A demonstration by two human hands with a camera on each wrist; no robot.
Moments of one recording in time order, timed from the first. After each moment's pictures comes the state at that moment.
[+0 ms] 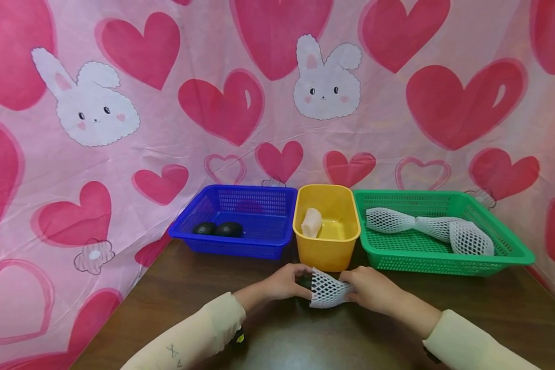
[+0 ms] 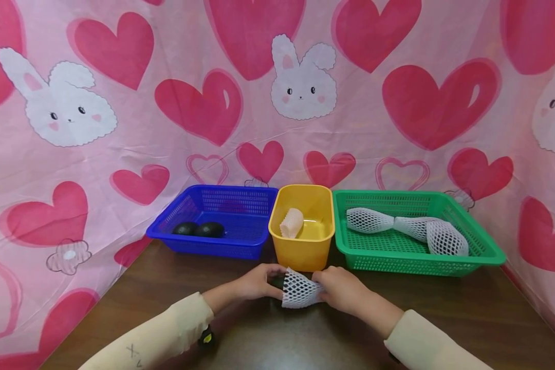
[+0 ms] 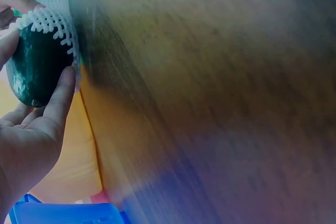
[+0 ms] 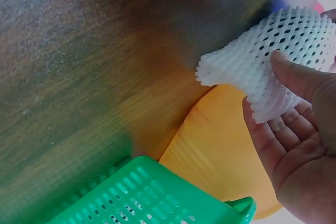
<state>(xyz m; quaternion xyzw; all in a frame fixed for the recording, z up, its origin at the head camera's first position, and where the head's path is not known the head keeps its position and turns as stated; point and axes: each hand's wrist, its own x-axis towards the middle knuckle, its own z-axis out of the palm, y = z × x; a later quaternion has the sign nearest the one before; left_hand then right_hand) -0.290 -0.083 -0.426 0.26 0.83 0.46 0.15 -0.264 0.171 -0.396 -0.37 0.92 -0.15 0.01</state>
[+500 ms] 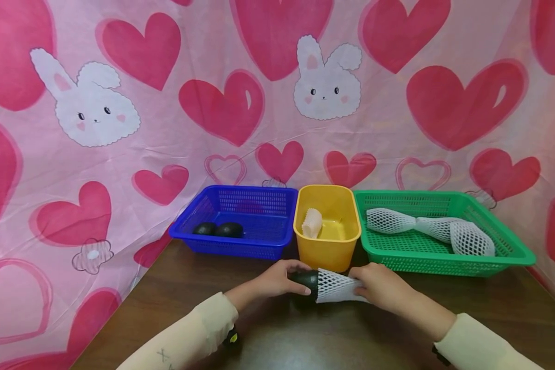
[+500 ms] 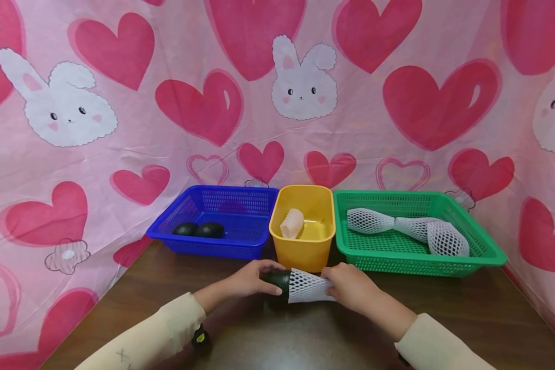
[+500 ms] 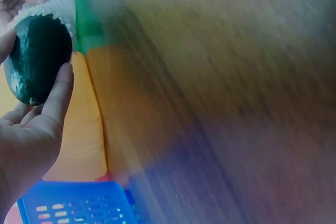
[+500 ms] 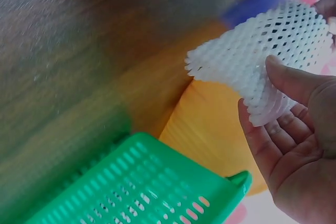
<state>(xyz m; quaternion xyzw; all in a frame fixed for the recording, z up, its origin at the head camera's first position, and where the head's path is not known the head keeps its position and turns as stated) -0.289 -0.099 -0.417 0.24 0.82 0.49 0.16 -0.257 0.185 -0.387 -0.36 0.92 -0.15 -0.04</state>
